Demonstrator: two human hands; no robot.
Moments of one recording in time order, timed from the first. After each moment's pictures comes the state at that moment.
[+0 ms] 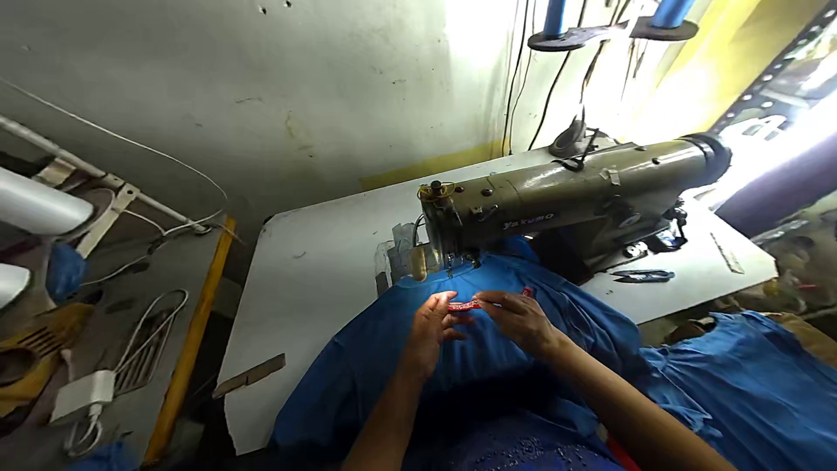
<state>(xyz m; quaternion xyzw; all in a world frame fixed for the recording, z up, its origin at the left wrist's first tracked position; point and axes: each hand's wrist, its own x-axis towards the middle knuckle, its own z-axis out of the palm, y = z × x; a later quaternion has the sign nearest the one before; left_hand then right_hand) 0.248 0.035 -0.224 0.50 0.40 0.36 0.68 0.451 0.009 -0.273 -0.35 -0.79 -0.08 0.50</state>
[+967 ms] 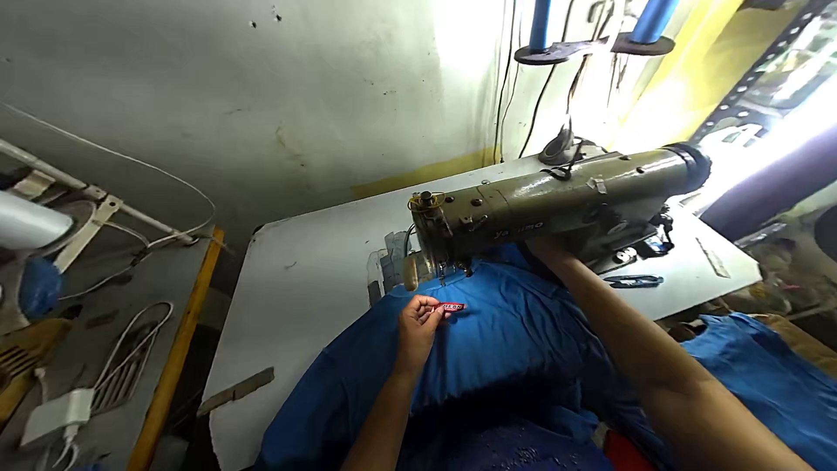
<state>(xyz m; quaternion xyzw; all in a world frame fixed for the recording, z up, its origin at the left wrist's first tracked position) 0.256 0.054 -0.254 0.57 0.44 0.46 0.52 0.557 0.104 -0.240 -0.80 -0.55 0.15 0.18</state>
